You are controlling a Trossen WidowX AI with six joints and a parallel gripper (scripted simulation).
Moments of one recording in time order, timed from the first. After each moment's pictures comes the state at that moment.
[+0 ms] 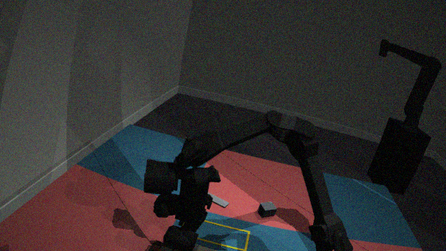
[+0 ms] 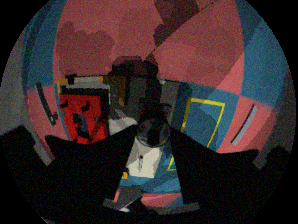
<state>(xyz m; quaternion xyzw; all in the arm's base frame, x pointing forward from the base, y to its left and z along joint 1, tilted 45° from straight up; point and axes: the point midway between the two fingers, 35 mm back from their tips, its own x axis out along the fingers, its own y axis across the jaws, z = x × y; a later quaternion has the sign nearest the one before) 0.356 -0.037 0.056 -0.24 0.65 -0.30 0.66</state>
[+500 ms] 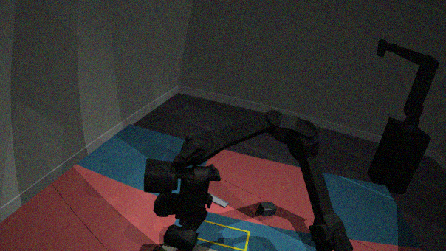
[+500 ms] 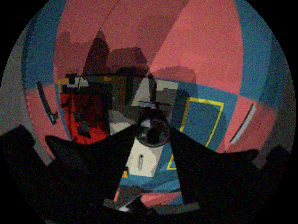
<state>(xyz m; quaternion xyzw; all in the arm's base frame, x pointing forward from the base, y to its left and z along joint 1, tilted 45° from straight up) 0.356 -0.035 0.059 -0.24 0.65 -0.30 0.66</state>
